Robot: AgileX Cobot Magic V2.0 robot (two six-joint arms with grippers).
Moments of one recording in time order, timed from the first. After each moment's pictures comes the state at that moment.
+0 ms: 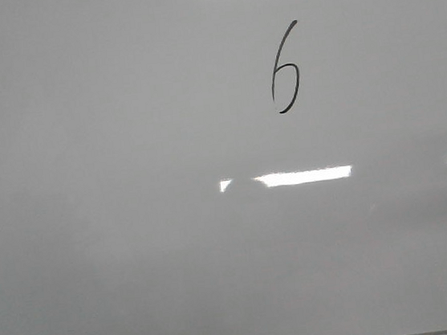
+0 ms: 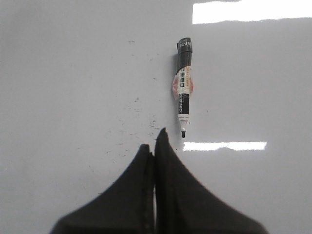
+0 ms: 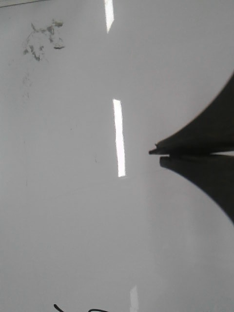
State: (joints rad) left arm 0.03 0.00 0.01 -0.01 0.04 0.04; right arm -0.06 -0.01 0.03 0.04 0.09 0.06
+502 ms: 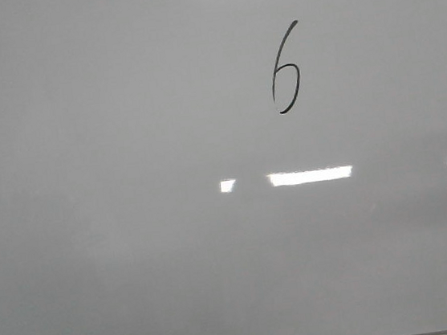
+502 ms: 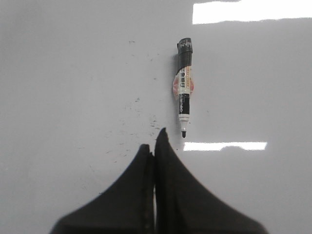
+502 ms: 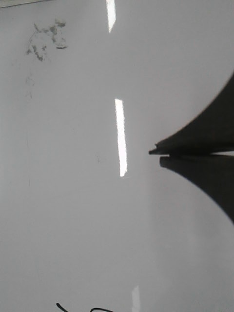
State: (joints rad) left arm 0.03 0.00 0.01 -0.01 0.04 0.04; right arm -0.06 -0.01 0.03 0.04 0.09 0.06
